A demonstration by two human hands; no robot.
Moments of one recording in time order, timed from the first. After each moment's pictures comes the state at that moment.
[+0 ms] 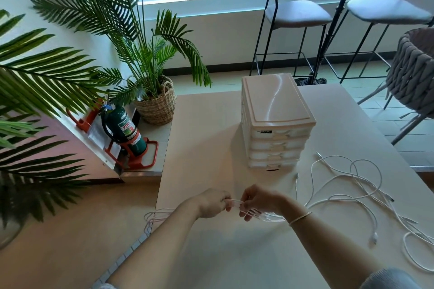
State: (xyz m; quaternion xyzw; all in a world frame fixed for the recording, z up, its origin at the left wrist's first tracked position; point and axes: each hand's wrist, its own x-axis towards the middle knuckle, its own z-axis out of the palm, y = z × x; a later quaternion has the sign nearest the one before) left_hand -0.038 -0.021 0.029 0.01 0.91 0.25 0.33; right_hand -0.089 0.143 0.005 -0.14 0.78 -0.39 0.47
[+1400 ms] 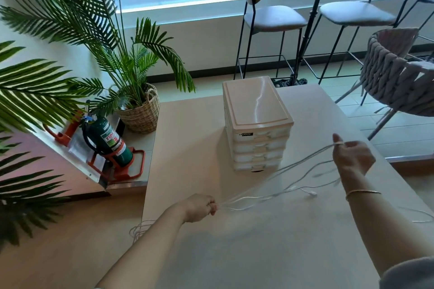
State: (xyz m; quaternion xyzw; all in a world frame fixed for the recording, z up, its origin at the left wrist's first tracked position) left_hand -0.047 -0.021 0.023 0.00 0.91 0.21 0.35; right_hand -0.164 0.305 0.064 0.34 0.85 -0.39 -0.11
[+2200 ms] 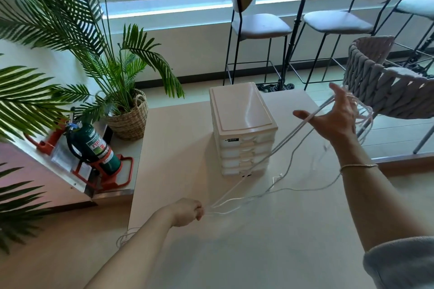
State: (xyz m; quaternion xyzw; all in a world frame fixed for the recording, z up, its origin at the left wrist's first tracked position) left_hand -0.058 -0.026 0.011 0.02 0.92 0.18 0.36; right_hand -0.189 0.302 0.136 0.07 0.92 -0.34 -0.18
